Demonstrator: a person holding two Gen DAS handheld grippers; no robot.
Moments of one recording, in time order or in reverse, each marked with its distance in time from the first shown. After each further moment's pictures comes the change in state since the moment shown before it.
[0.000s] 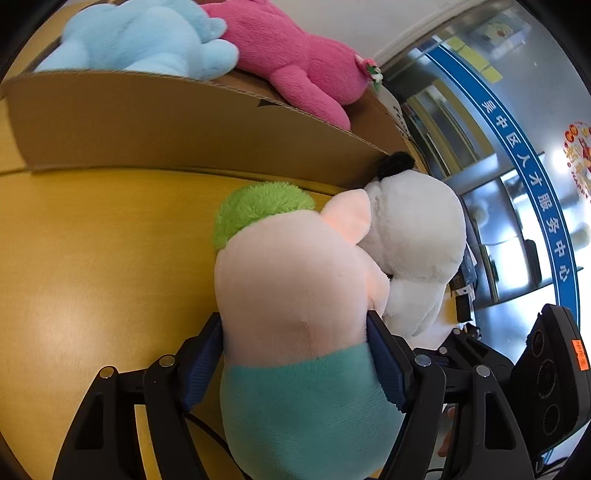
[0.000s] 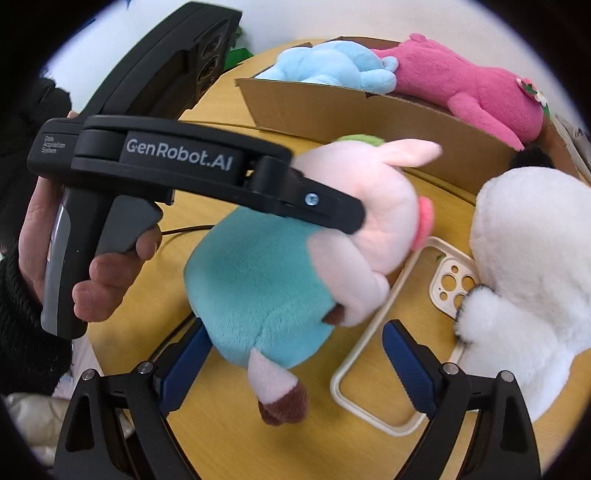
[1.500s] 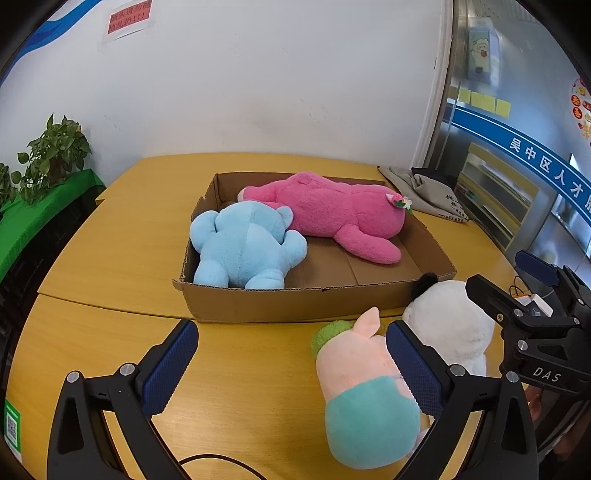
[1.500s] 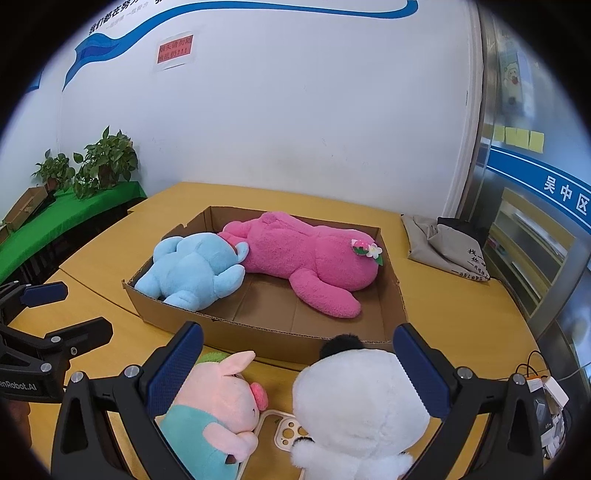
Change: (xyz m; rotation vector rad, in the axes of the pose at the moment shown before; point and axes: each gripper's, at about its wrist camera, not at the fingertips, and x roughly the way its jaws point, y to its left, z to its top) left arm -0.127 -0.069 0.001 0.177 -0.488 0.476; right arm -0.125 -0.020 0.062 0.151 -0.523 -0.505
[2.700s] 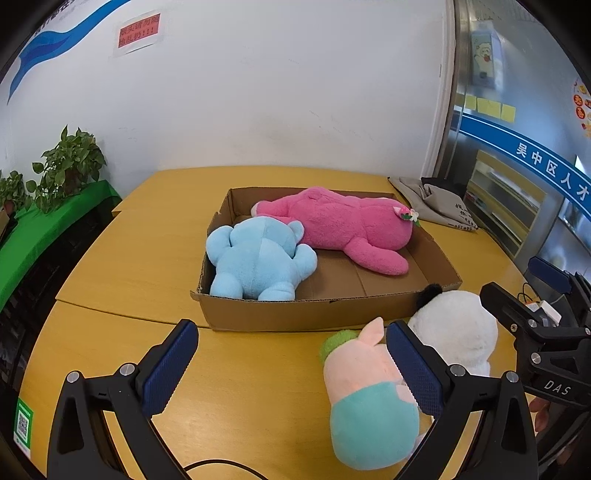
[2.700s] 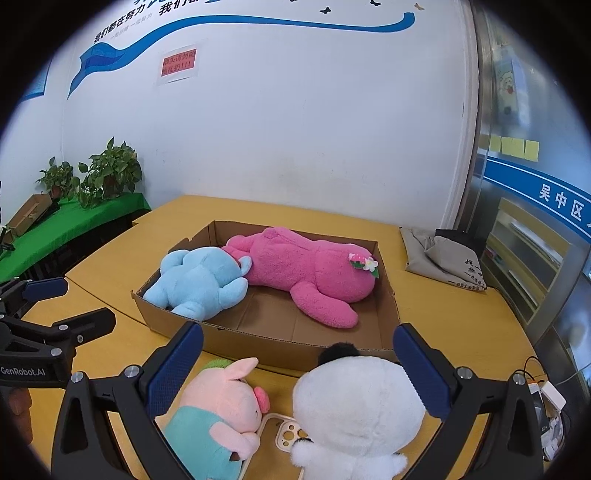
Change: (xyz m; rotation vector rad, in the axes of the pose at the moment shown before) left arm -0.022 -0.005 0.005 0.012 -0.047 0.063; right arm -0.019 -0.001 0.003 0.005 -0.051 0.007
